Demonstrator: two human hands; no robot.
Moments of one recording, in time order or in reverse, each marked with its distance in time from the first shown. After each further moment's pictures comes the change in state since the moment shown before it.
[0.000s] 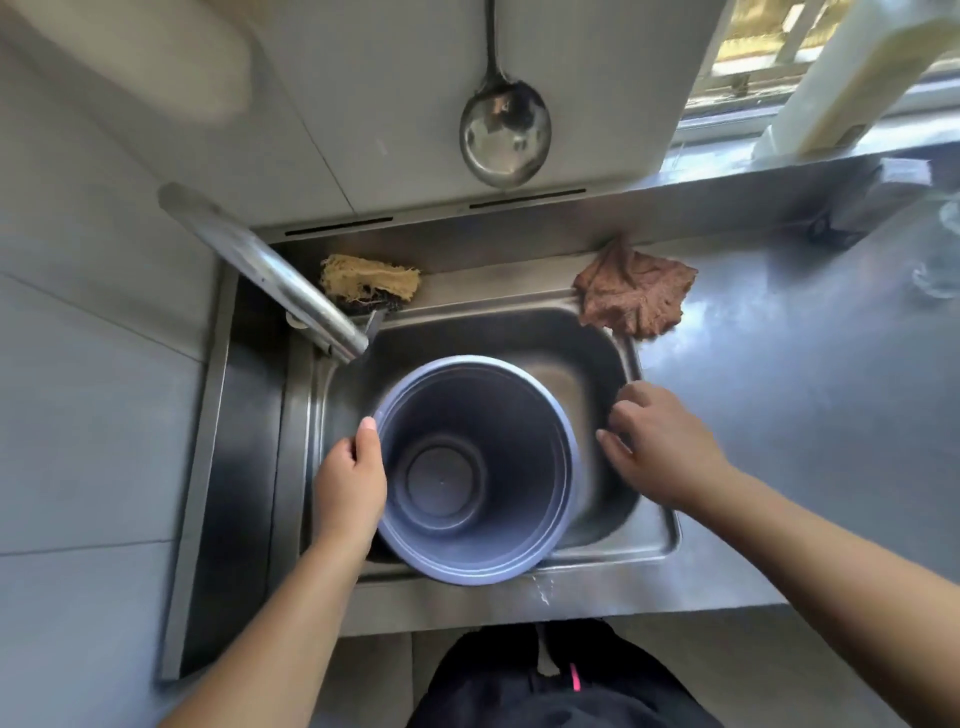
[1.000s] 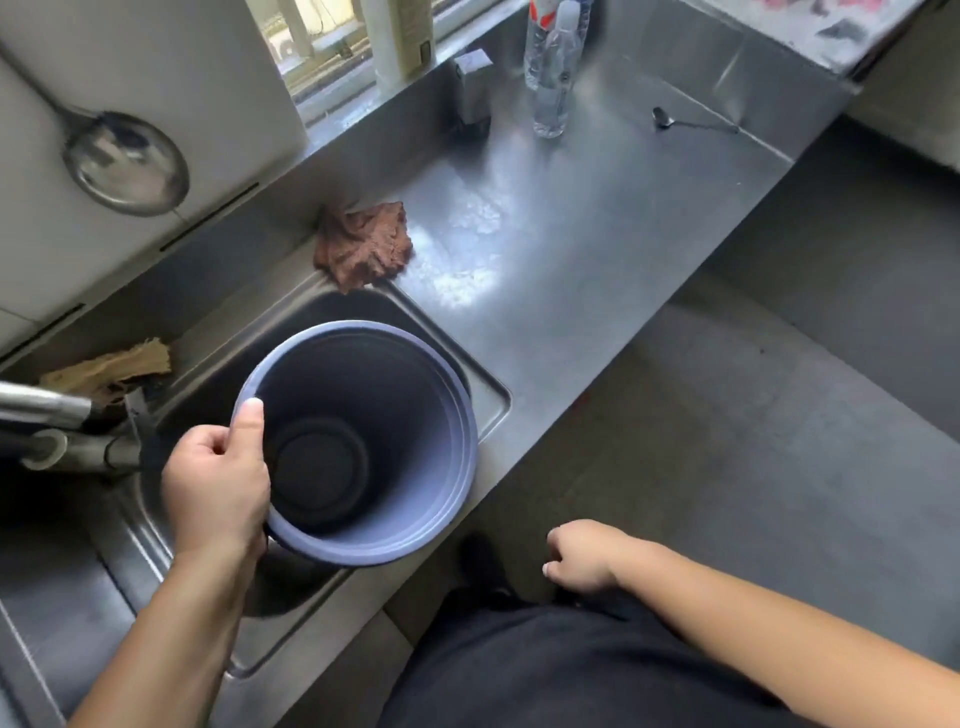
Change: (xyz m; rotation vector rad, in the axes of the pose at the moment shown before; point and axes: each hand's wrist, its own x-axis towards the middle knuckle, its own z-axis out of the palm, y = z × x) left_hand -0.030 0.058 -0.005 -0.056 -0.175 0.481; right_hand -0.236 -0.071 0.136 0.378 -0.598 0.732
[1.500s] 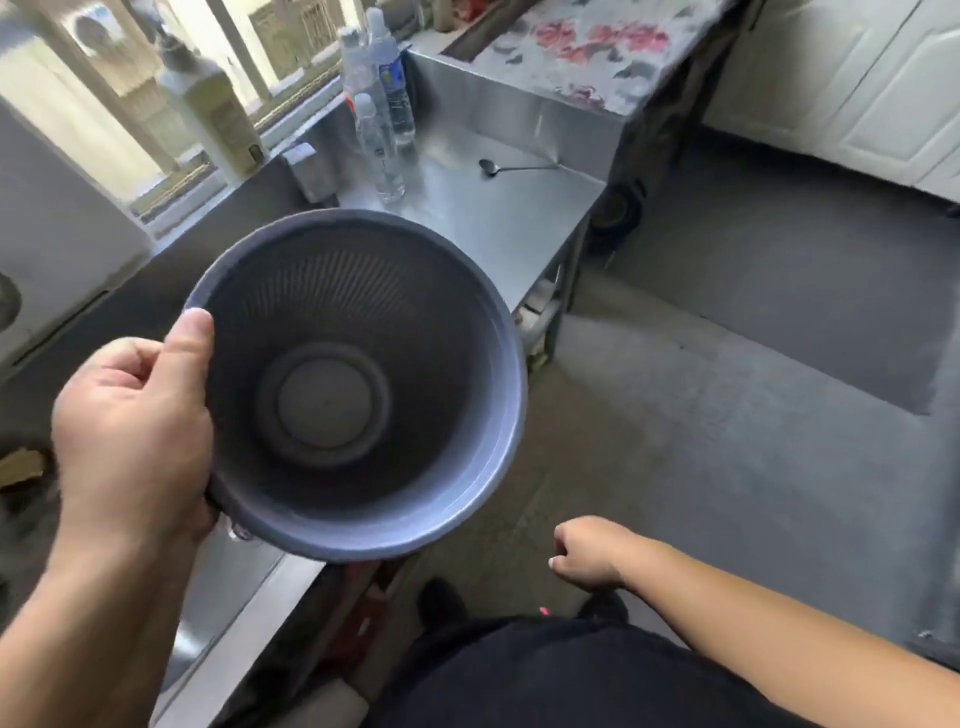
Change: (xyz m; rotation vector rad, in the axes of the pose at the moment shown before) left_hand -0.149 0.205 0.042 -0.388 -0.232 0.269; right_hand -0.079 0.167 0.007 0.170 0.154 0.072
